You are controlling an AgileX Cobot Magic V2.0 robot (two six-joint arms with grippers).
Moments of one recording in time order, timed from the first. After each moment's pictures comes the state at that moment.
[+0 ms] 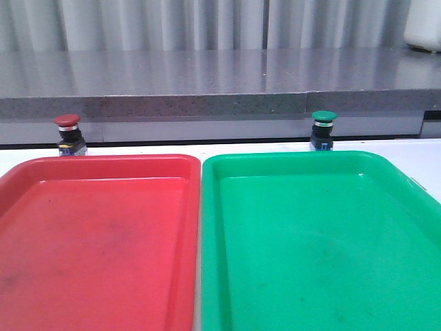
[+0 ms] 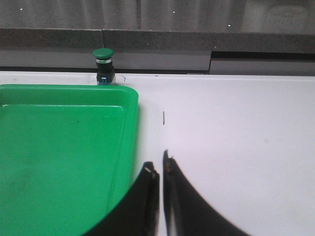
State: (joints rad) left arm 0.04 -0.01 0.00 0.04 0.16 -0.09; right arm 0.02 -0.01 0.03 0.00 0.22 0.05
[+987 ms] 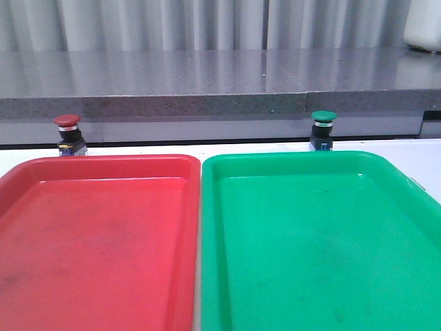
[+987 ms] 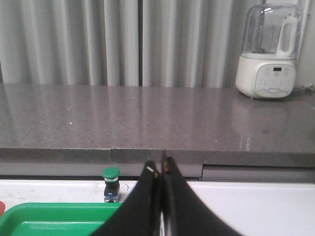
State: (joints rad) left arm 0.04 0.21 -0.34 -0.01 0.14 -0.10; right arm 0.02 0.18 -0.42 0.00 0.26 0.05
